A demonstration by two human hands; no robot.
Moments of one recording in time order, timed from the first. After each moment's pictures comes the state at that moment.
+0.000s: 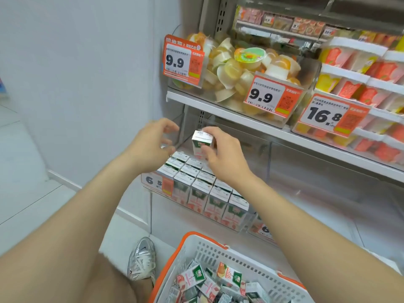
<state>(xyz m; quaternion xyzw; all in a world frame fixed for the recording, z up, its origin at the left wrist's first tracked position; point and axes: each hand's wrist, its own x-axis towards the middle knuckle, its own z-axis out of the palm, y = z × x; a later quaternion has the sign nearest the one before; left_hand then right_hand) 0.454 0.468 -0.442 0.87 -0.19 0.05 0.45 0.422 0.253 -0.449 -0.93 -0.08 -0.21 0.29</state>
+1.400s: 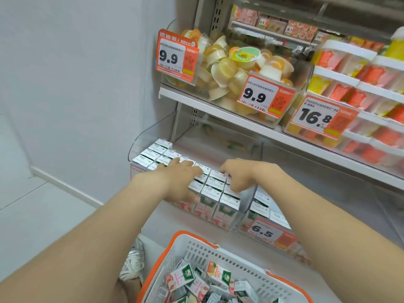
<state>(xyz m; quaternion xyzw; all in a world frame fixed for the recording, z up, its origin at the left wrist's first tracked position) 0.426 0.407 -0.466 0.93 -0.32 -0.17 0.08 0.433 0.185 -0.448 -0.97 -0.03 0.24 -0.07</state>
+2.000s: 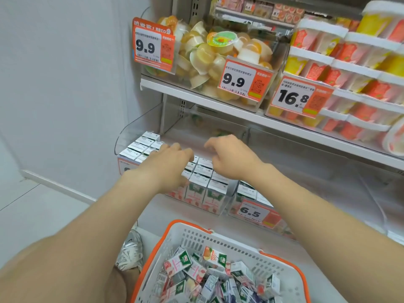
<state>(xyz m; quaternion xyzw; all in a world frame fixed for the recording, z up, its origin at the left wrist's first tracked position) 0.405 0.396 -0.457 0.95 -0.31 -0.05 0.08 0.389 0.192 -0.440 -1.00 -0.07 -0.05 0.01</state>
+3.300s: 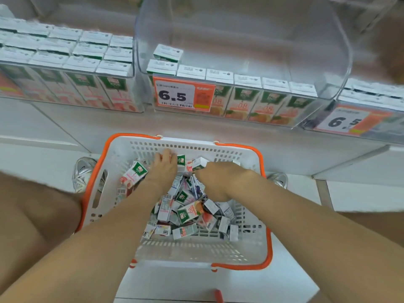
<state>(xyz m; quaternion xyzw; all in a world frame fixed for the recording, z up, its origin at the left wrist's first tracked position) 0.292 0.255 -0.805 0.89 -0.42 -0.11 -0.12 0.177 0.116 -0.635 -0.93 -0.03 0.36 0.00</state>
